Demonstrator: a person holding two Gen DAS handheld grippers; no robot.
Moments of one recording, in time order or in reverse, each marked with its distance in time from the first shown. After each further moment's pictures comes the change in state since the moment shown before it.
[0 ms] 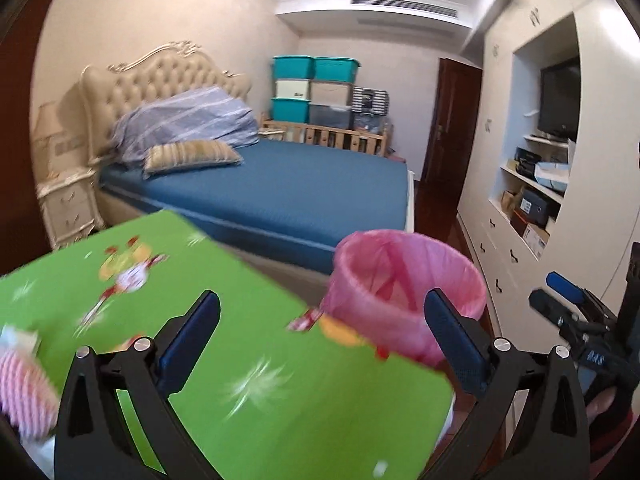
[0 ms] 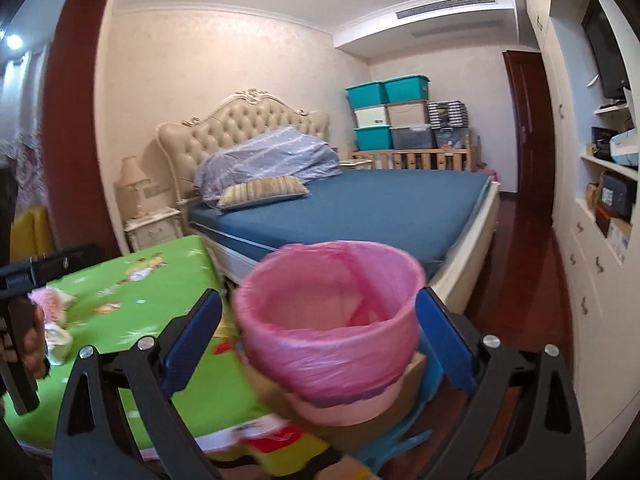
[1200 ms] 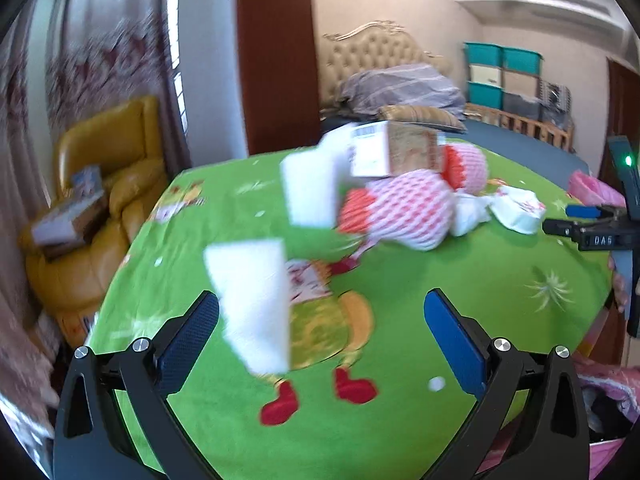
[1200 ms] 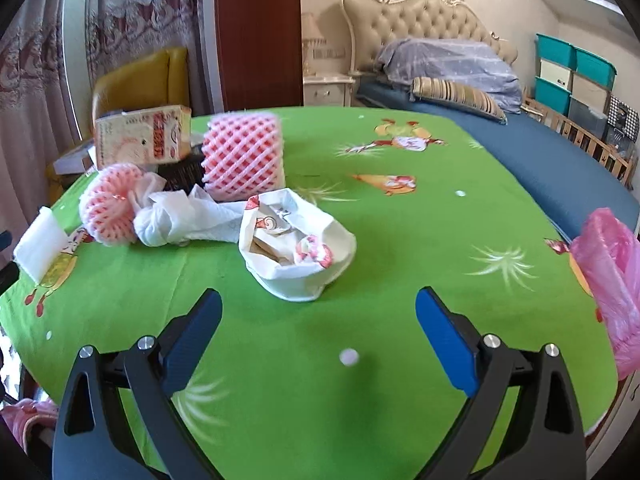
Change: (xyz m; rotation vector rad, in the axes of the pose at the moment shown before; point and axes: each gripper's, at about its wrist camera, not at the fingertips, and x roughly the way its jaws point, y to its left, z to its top) left arm -0.330 0.210 -0.201 -0.226 0.076 0.688; right arm 0.059 0.345 -0.089 -0.406 0.451 0.436
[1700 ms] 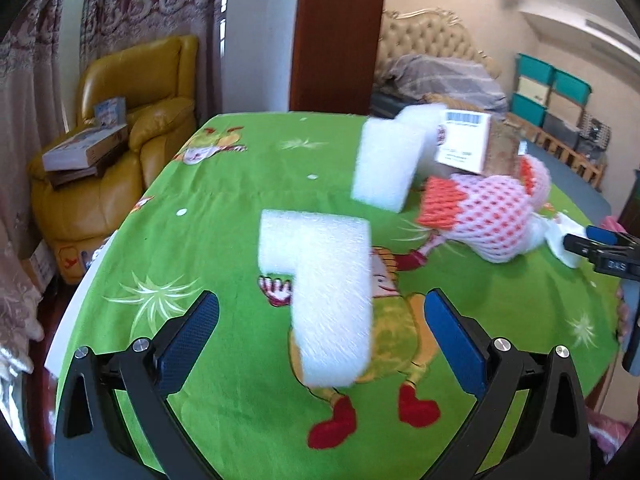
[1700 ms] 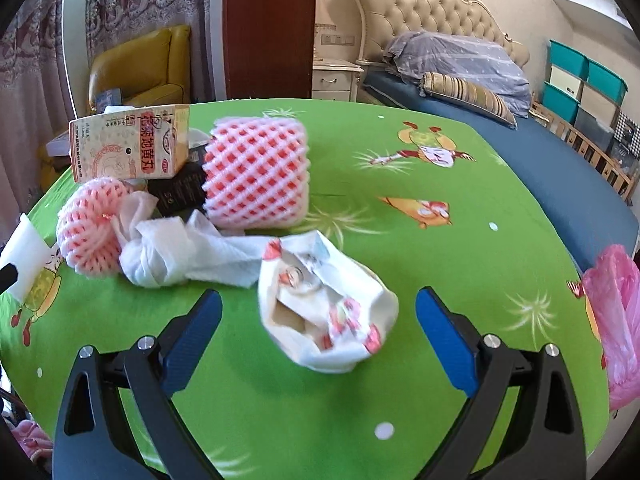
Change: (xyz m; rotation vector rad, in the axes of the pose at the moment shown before) left arm 0.037 0.044 0.006 -0.178 0.124 0.053; right arm 0.036 0.024 0.039 -0.055 0.051 -0.023
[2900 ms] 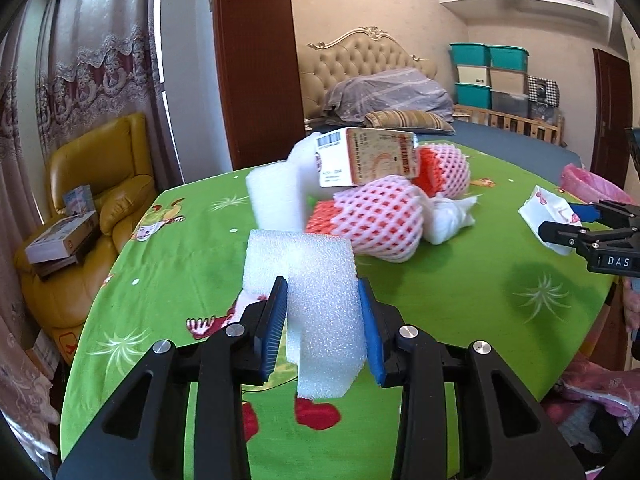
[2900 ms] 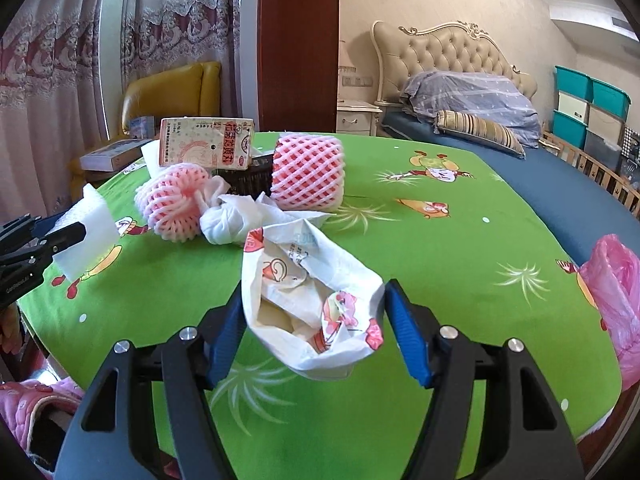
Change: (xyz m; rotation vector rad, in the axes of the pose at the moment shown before) left arm -0.033 -0.083 -0.020 0.269 -0.180 -0.076; right arm -0.079 0.011 -0.071 -0.001 -0.185 0.088
